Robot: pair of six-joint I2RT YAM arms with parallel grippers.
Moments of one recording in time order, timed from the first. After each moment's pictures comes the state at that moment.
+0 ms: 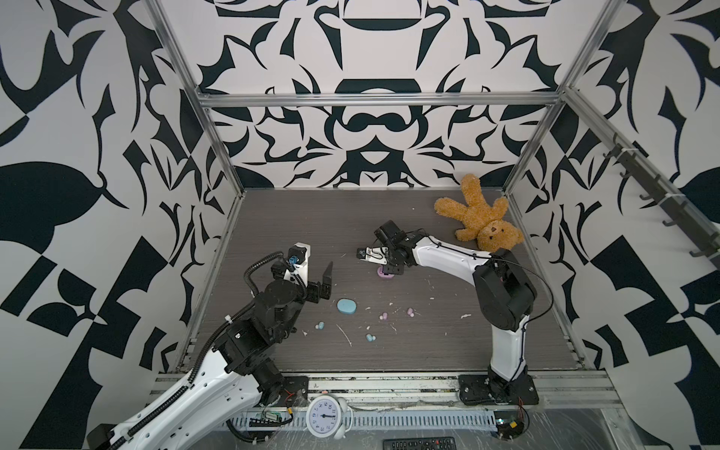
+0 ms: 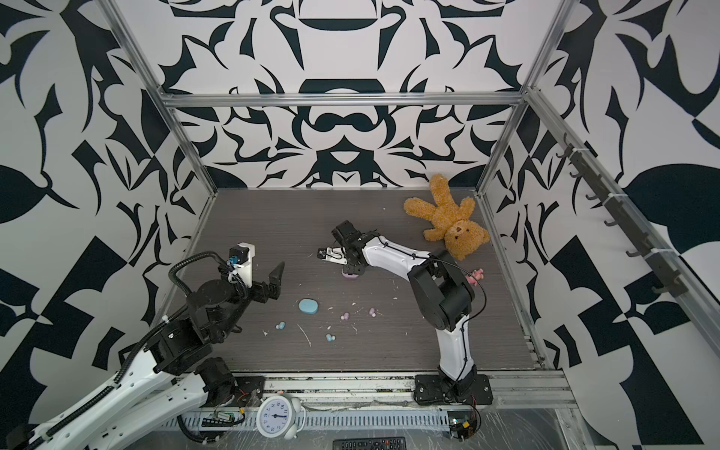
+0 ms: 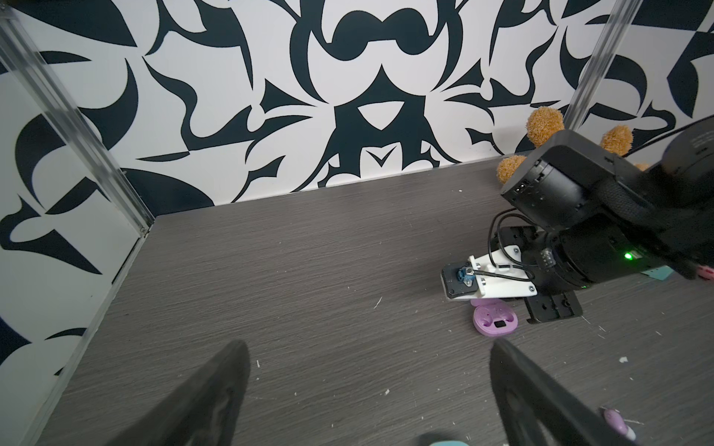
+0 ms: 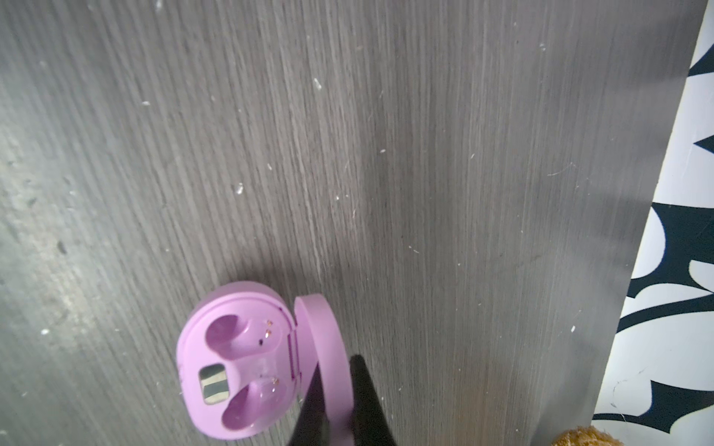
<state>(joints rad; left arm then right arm) -0.83 0.59 0.63 -0.28 -0.52 -0.11 0.70 1.97 1.42 -0.58 0.14 -0.82</state>
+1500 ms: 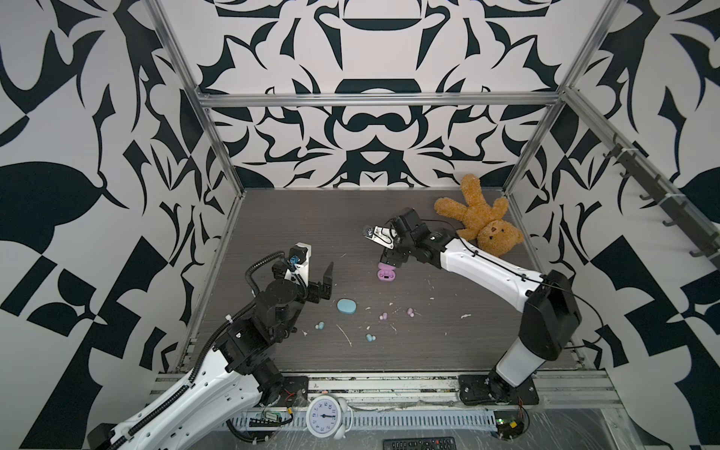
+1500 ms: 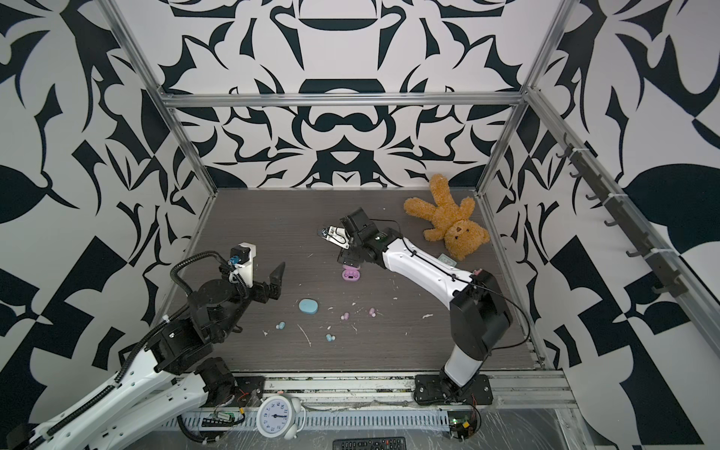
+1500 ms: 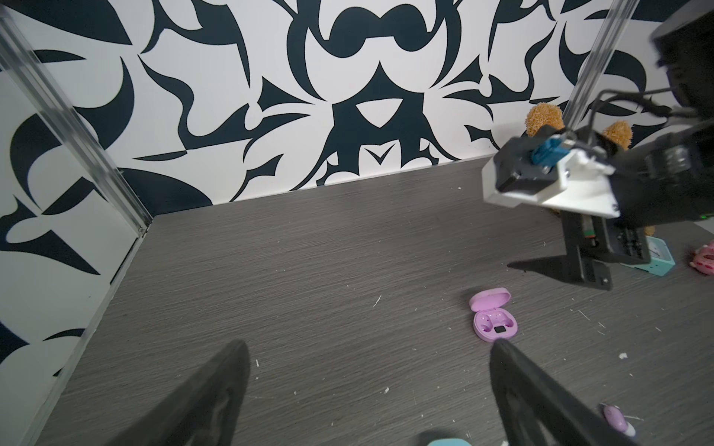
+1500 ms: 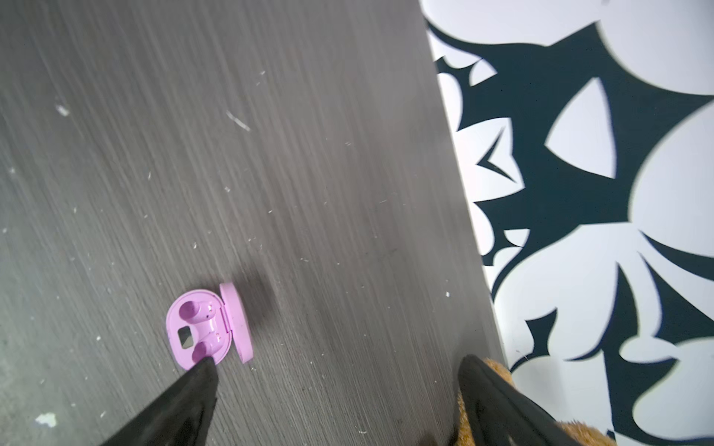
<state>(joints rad) -0.83 0.59 0.63 -0.29 -0.50 -0.11 0.72 1.61 1.32 -0.45 0.18 -0.65</state>
